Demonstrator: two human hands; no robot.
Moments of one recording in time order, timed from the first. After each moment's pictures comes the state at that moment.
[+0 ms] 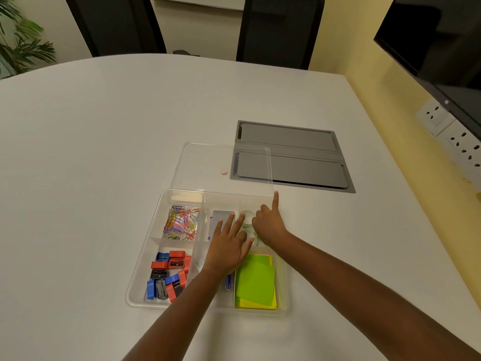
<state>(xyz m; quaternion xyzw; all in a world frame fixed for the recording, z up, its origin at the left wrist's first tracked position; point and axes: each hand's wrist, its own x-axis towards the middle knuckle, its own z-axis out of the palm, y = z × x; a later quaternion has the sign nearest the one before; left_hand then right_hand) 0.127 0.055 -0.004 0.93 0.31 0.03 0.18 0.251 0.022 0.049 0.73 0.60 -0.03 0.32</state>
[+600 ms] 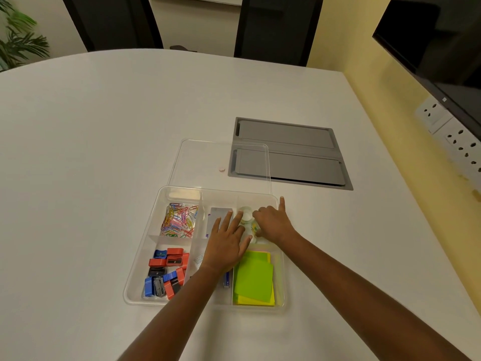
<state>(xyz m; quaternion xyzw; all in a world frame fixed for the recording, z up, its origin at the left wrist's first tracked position) 0.127 0.056 -0.008 0.94 0.31 0.03 0.17 0.266 0.016 0.043 0.78 0.59 -0.12 0.16</state>
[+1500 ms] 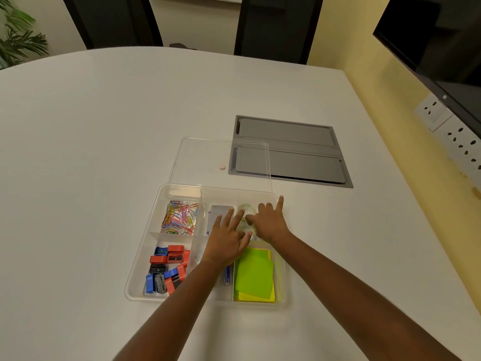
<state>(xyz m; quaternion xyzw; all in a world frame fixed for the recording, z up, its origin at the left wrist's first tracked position) 0.127 0.057 0.003 0.94 0.29 0.01 0.19 0.255 0.015 0.033 0.78 0.58 -0.08 0.21</state>
